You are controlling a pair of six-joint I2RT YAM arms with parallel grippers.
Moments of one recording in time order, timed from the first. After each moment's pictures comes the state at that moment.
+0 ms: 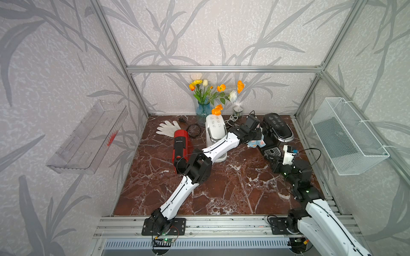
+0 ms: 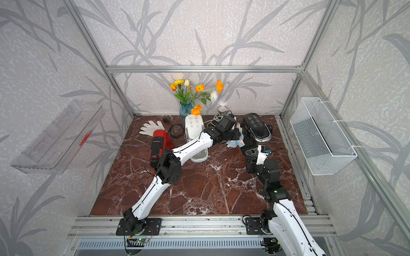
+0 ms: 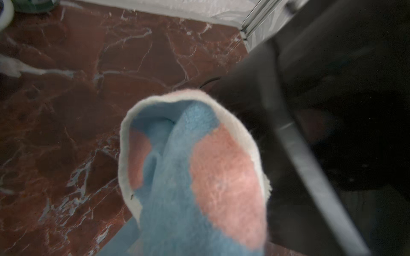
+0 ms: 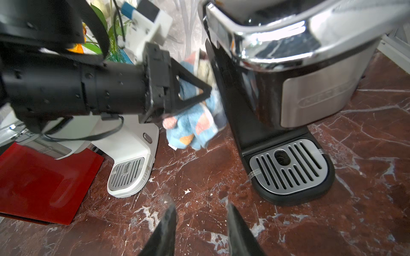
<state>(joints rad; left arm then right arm) -0.82 2.53 2.38 -0.51 0.06 -0.63 0.14 0.67 0.34 0.00 -0.16 0.37</state>
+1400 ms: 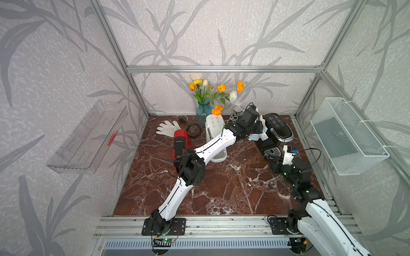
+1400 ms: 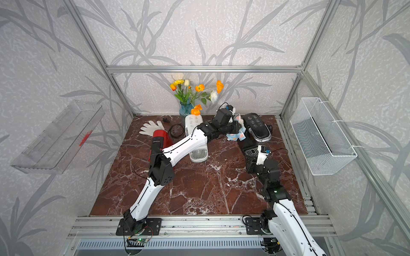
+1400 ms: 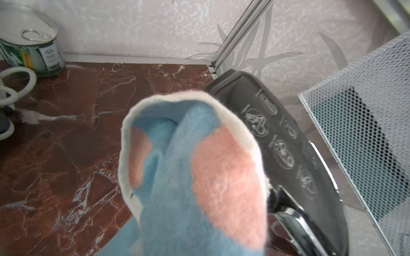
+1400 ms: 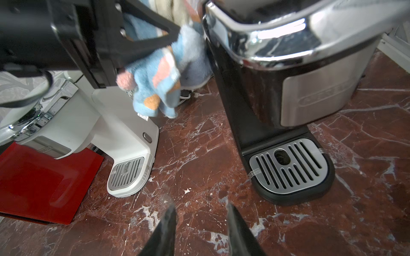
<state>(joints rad) -0.81 2.37 2.31 -0.46 0.07 -0.60 0.14 0.67 0.34 0.00 -0.16 0.37</state>
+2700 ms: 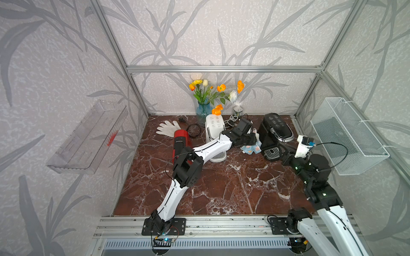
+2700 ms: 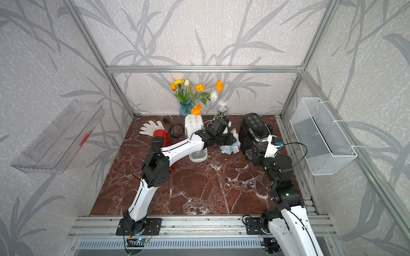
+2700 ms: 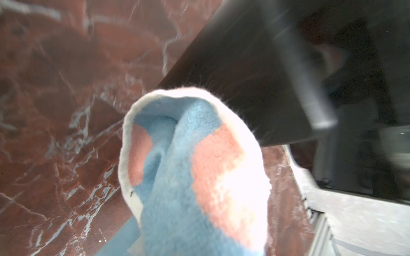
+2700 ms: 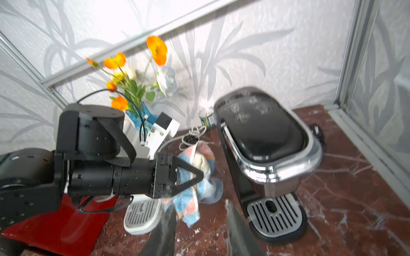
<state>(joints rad) -0.79 2.22 1.94 -0.37 0.21 -0.64 0.14 0.58 0.69 -0.25 -0.07 0.34</state>
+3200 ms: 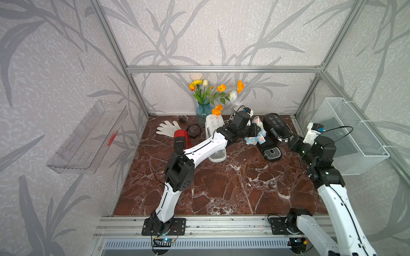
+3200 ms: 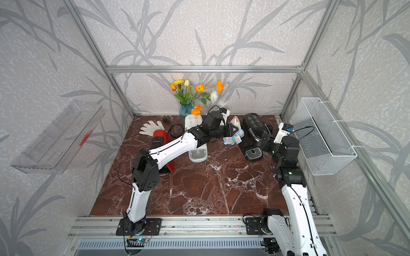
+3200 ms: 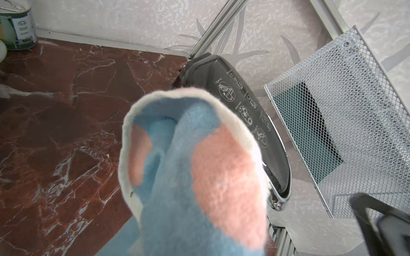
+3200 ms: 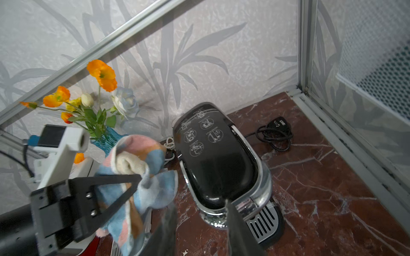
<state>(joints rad) -0.79 2.10 1.91 -0.23 0.22 -0.68 -0.11 0.87 0.84 -0.28 -0.18 0.45</state>
